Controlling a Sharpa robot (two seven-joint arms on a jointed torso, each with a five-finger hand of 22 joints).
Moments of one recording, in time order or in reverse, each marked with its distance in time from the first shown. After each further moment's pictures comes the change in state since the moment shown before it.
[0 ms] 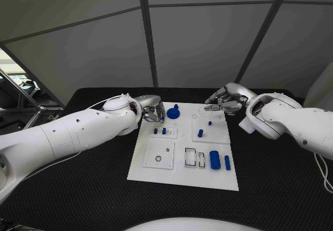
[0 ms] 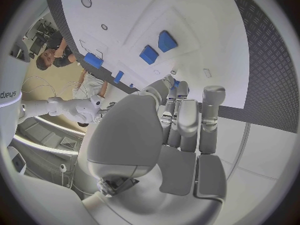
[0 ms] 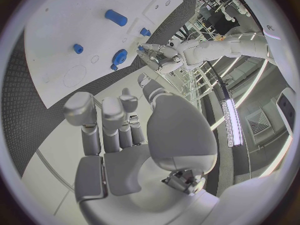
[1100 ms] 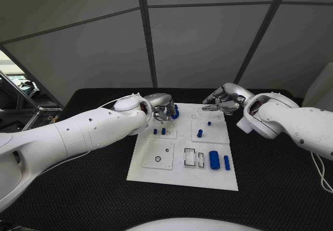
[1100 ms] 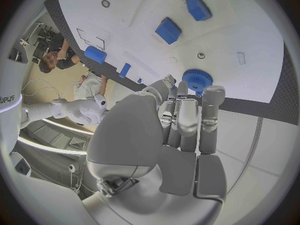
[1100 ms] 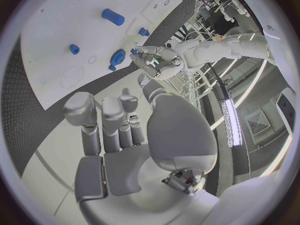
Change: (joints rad) left arm 0.018 0.080 -0.017 -0.023 -0.011 -0.052 0.025; left_hand 0.006 0.006 -0.002 0.002 0.000 0.000 0.000 0.001 0.006 0.000 0.000 0.000 0.006 -0.004 -0.004 0.000 0.005 0.000 0.000 0.000 -0.004 -0.002; right arm 0.000 0.007 0.000 -0.001 0.000 0.000 0.000; right_hand 0.000 0.000 0.000 0.000 0.000 0.000 0.000 0.000 0.000 0.000 0.000 0.000 0.000 0.000 0.000 0.000 0.000 0.000 0.000 0.000 0.000 0.000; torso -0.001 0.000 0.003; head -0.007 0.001
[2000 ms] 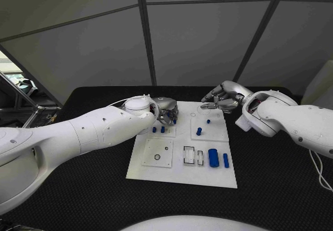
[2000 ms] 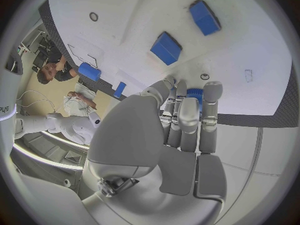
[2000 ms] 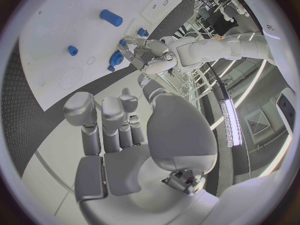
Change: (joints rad) left arm 0.012 0.101 -0.057 -0.098 -0.067 0.094 -0.041; left_hand 0.003 -0.021 -0.027 0.012 -0.015 -0.050 0.004 -0.007 0.005 -0.046 0.010 0.001 0.014 -0.022 0.008 -0.032 -0.017 0.000 -0.040 0.009 -0.061 -0.048; right arm 0.000 0.004 0.000 0.005 0.000 0.000 -0.002; right_hand 0.000 0.000 0.000 0.000 0.000 0.000 0.000 0.000 0.000 0.000 0.000 0.000 0.000 0.000 0.000 0.000 0.000 0.000 0.000 0.000 0.000 0.000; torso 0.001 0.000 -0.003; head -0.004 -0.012
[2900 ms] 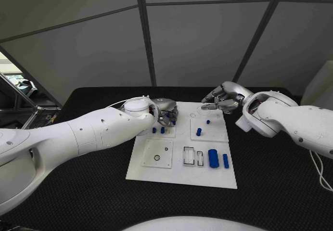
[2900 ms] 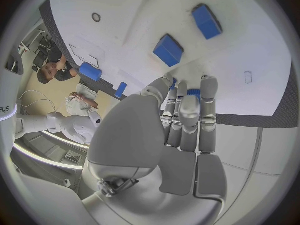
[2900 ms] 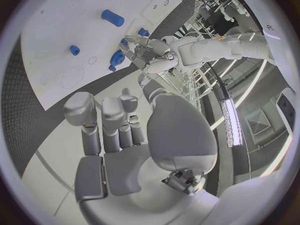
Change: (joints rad) left arm 0.001 -0.011 -0.002 0.020 0.003 -0.003 -0.011; left_hand 0.009 -0.020 -0.081 0.013 0.066 -0.010 0.003 0.001 0.047 -0.035 0.006 -0.005 0.057 -0.022 0.008 -0.061 -0.011 0.039 -0.021 0.002 -0.083 -0.075; right arm 0.000 -0.005 0.000 0.001 0.000 0.000 -0.001; right_hand 0.000 0.000 -0.003 0.003 -0.004 0.000 0.000 0.000 0.000 0.000 0.000 0.000 0.000 0.000 0.000 0.000 -0.003 0.000 0.000 0.000 0.000 -0.002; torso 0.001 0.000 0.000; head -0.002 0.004
